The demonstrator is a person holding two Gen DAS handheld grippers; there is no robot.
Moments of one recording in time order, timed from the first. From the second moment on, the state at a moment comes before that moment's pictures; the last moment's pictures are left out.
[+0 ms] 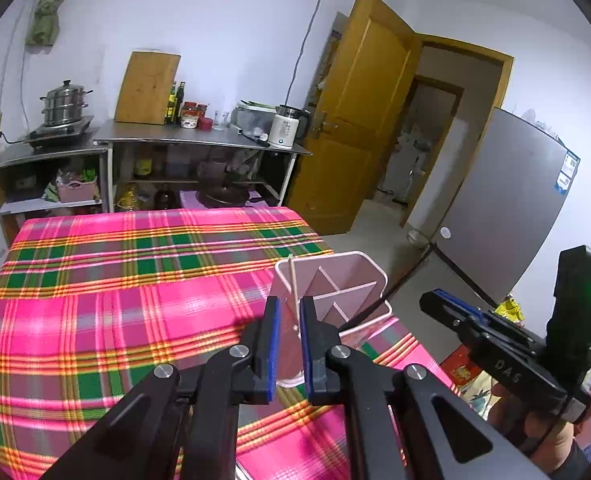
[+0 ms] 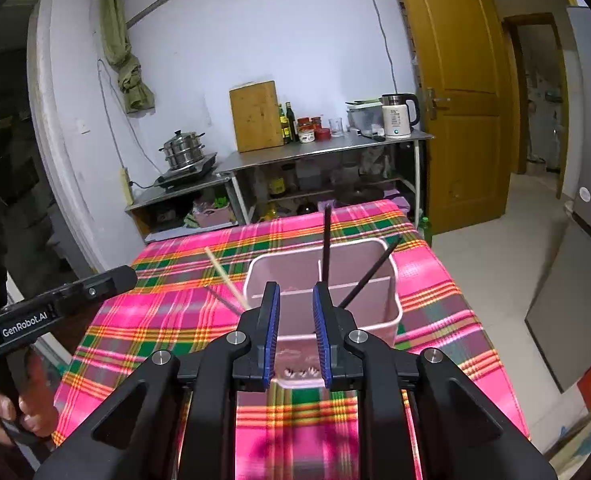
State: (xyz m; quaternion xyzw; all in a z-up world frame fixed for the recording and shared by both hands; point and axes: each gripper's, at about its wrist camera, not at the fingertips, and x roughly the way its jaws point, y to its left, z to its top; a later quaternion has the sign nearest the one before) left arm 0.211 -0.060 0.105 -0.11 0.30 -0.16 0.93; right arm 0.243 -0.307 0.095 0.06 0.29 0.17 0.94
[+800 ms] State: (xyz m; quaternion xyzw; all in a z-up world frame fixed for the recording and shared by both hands) left arm 0.130 -0.034 0.036 -0.10 0.36 -0.12 0.92; right arm 0.177 -0.276 0.049 0.04 0.35 0.23 0.91
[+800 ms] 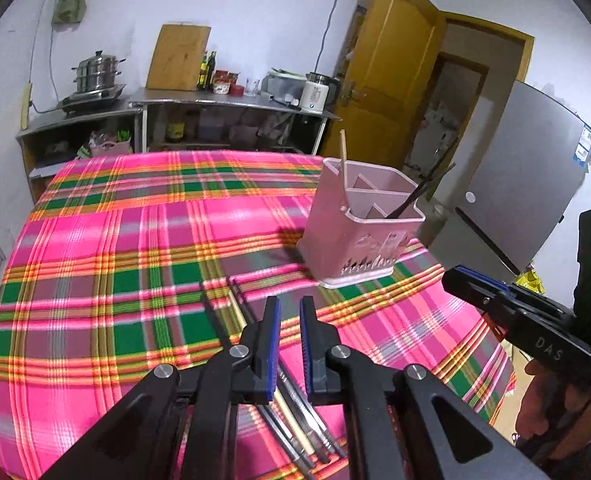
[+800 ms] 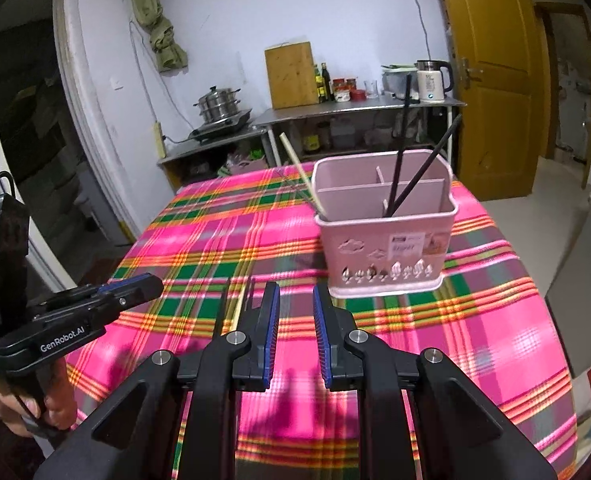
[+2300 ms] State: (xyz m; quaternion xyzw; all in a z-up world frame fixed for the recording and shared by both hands) left arm 0.166 -0.025 -0.078 -0.10 0.43 -0.01 0.90; right arm 0.179 -0.246 -0.016 0.03 0.42 0.26 0.87
